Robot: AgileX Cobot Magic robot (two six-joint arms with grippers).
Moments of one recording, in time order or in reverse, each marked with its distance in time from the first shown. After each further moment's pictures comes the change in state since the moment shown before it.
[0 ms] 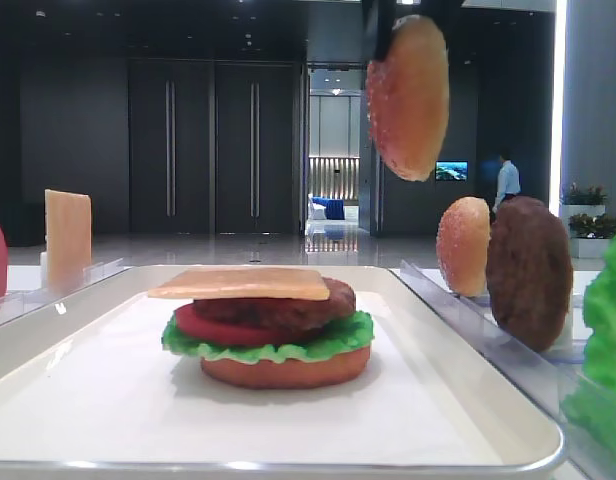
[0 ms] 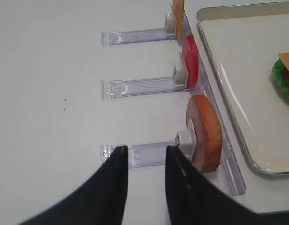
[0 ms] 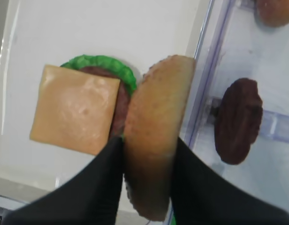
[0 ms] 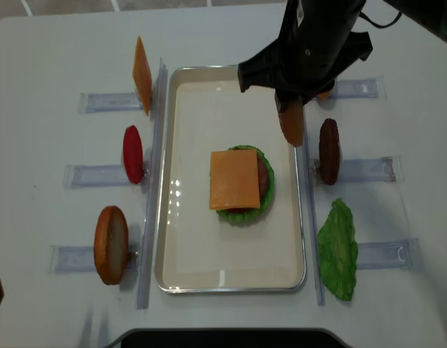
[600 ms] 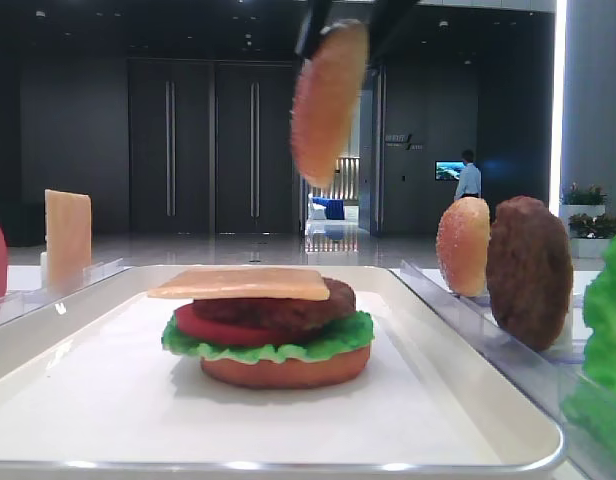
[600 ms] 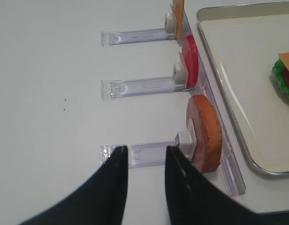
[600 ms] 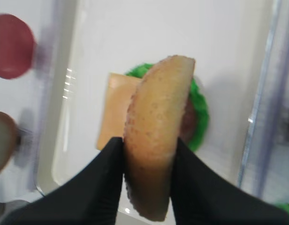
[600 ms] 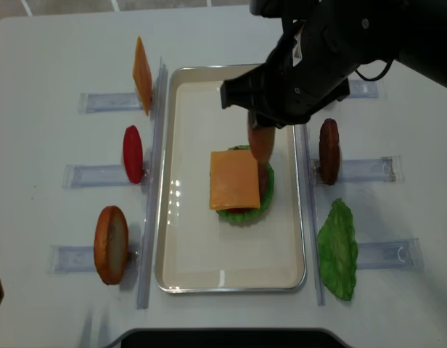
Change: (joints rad) left arm 0.000 0.000 0.000 0.000 0.000 0.000; right arm 0.032 -0.080 0.189 0.150 -0.332 0.001
